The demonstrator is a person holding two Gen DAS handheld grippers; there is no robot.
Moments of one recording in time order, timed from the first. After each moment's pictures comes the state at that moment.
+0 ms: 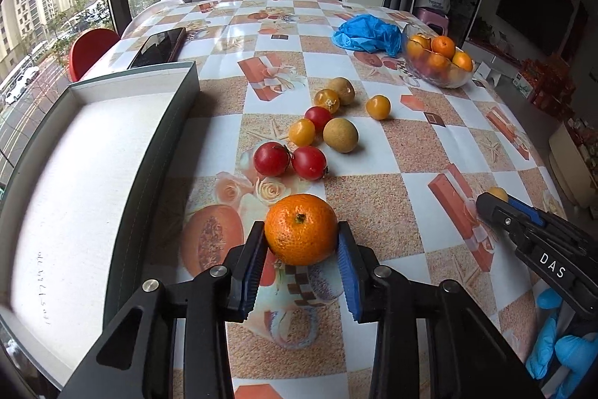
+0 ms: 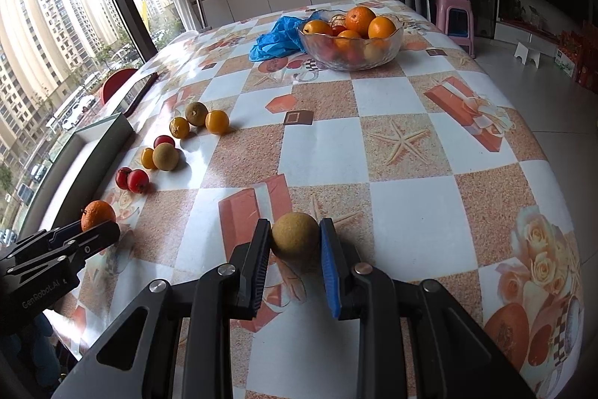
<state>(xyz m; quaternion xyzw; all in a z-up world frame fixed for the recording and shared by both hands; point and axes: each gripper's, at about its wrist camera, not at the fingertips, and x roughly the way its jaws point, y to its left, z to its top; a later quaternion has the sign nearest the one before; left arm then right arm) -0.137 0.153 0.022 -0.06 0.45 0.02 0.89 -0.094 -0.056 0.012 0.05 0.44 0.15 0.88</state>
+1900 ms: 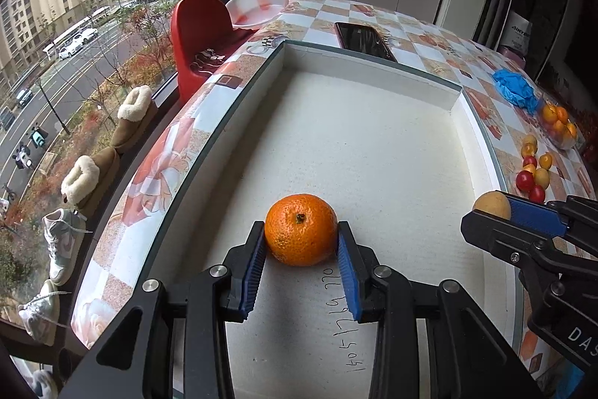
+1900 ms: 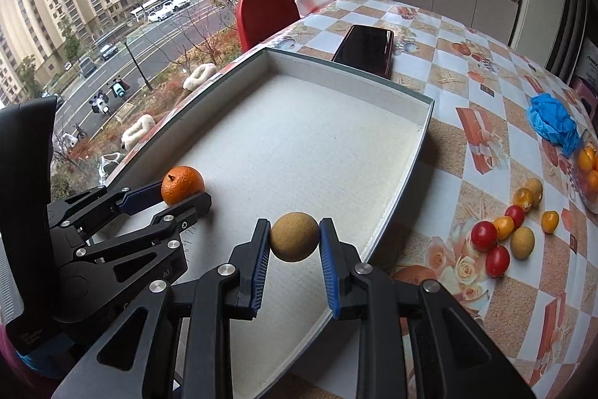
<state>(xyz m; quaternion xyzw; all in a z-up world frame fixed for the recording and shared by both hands) -0.185 0.371 0.016 -0.10 0.45 0.14 0.88 -0.133 0.245 0.046 -0.12 0.46 0.34 0.81</state>
